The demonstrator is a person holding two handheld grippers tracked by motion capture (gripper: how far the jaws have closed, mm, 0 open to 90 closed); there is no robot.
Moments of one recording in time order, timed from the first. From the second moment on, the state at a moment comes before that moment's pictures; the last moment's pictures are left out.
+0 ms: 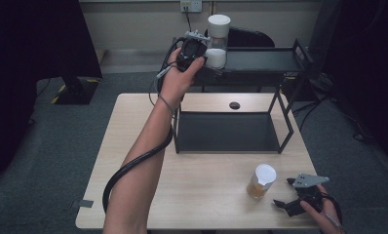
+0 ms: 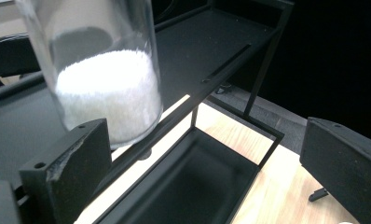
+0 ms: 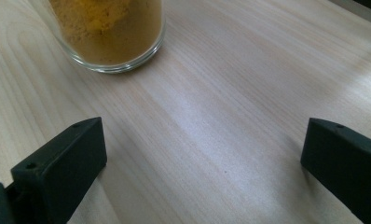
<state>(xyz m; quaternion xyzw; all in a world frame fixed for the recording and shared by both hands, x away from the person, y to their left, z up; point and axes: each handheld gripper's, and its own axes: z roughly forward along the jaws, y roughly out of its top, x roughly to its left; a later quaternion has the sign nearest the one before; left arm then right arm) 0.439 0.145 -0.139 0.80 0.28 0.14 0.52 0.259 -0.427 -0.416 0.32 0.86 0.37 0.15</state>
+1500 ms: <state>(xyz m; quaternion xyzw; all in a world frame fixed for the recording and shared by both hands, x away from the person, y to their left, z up) 0.428 0.161 -0.245 0.80 0.27 0.10 0.53 0.257 -0.426 -0.416 0.32 0.86 0.37 0.15</state>
